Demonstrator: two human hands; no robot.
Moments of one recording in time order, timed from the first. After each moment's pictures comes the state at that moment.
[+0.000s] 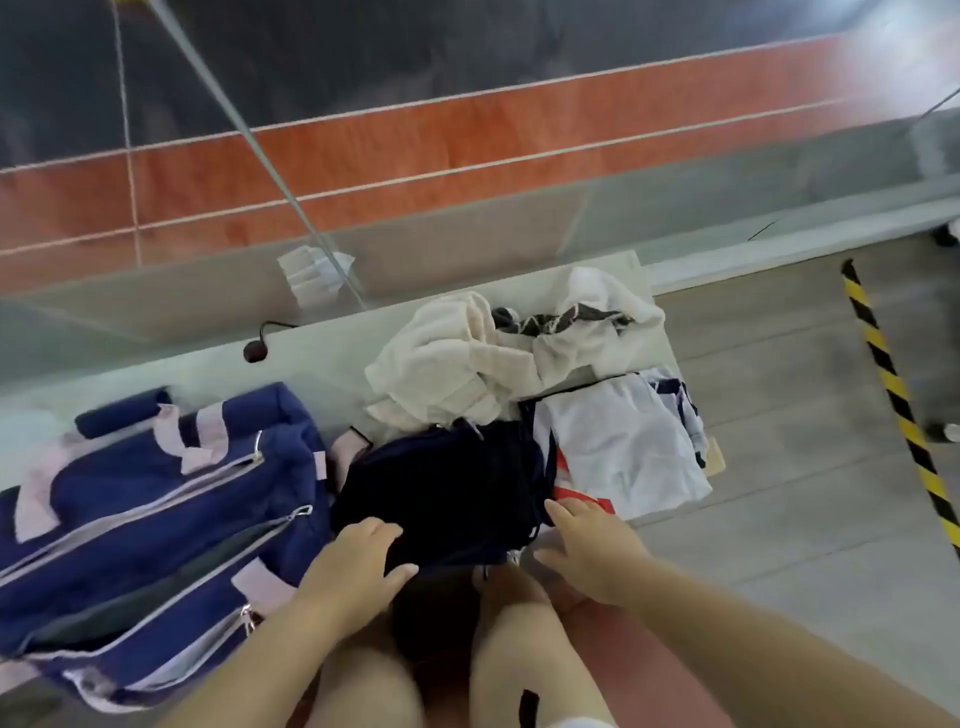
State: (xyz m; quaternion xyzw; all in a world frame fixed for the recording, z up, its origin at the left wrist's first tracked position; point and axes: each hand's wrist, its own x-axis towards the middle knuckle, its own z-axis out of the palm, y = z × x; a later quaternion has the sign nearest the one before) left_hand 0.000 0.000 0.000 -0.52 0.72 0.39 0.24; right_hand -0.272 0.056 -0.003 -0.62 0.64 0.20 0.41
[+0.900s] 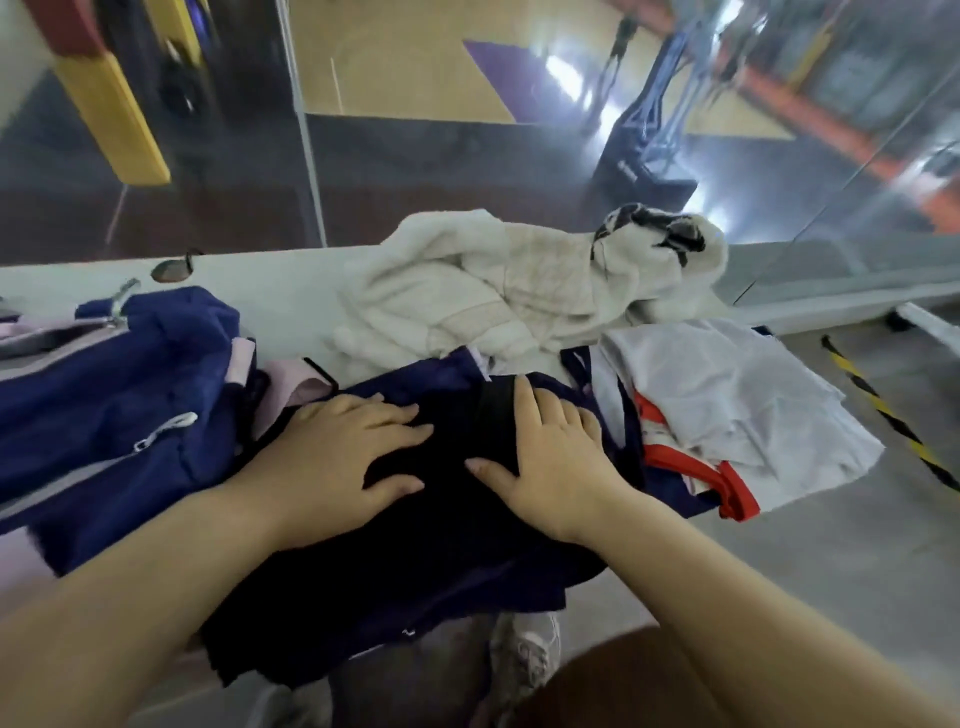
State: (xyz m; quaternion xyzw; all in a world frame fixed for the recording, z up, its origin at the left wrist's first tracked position) left_hand 0.030 -0.024 -0.206 -0.38 0.91 0.16 -0.02; right_hand -0.178 0.044 -0.186 -0.67 0.73 -0.01 0.13
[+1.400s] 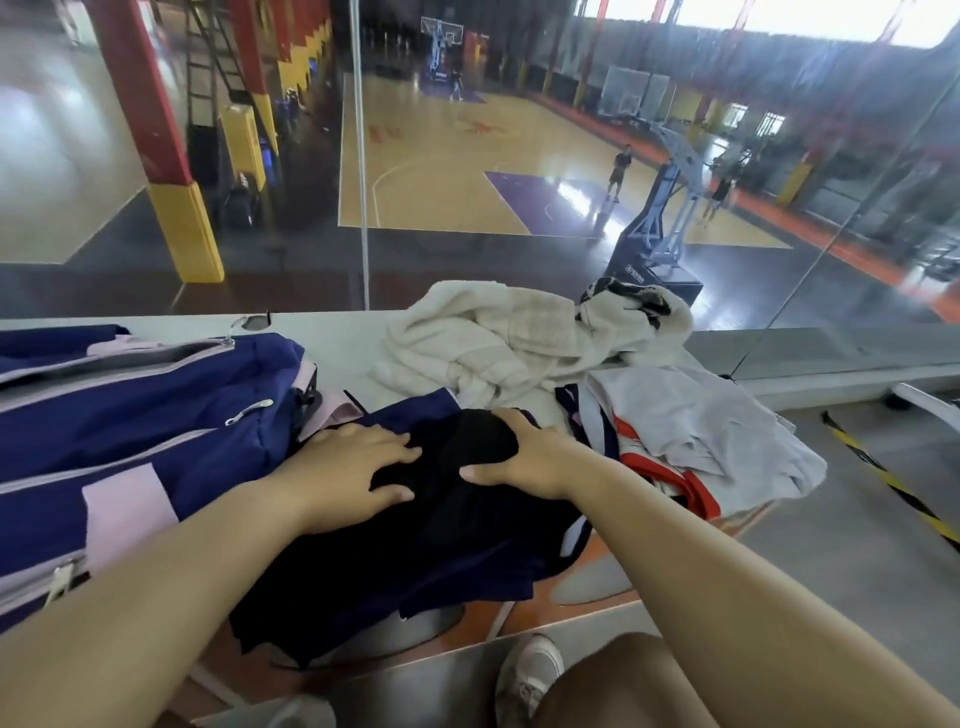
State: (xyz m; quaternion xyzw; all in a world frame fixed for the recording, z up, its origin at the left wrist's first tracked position) left_hand 0.053 0.010 -0.196 -0.42 0.89 0.14 0.03; right_hand -0.175 0.054 -0.163 -0.58 0.75 -0.01 0.31
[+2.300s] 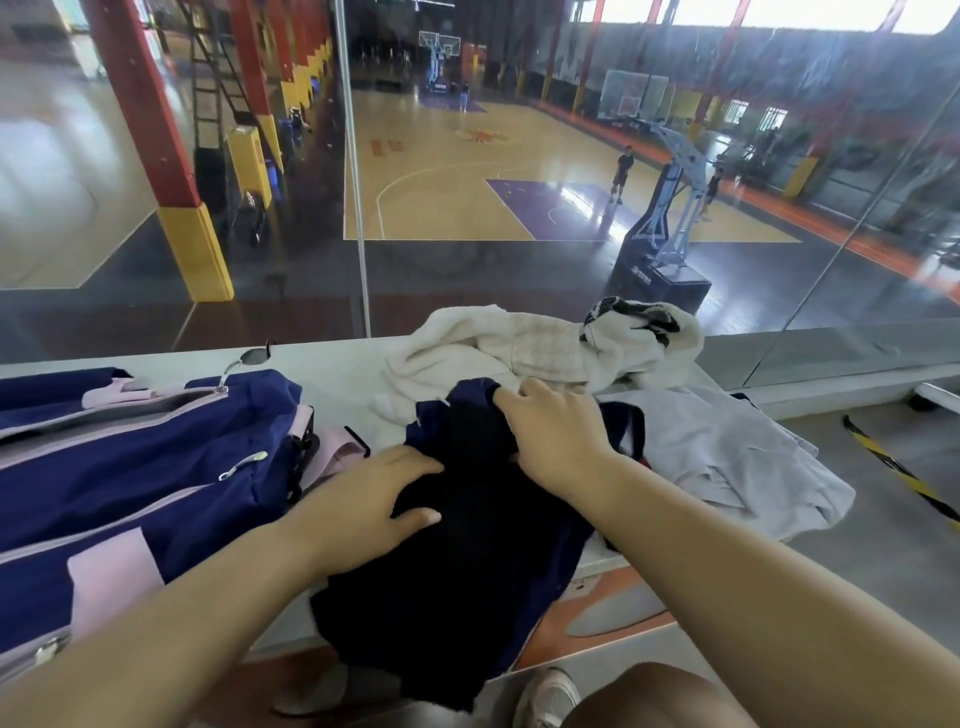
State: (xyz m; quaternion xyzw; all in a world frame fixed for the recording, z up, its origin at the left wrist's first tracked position) left_hand 0.035 0.008 -0.179 -0.40 0.88 0.22 -0.11; right_hand -0.174 0.025 -0.128 -0.74 0.66 -0.02 -0.10
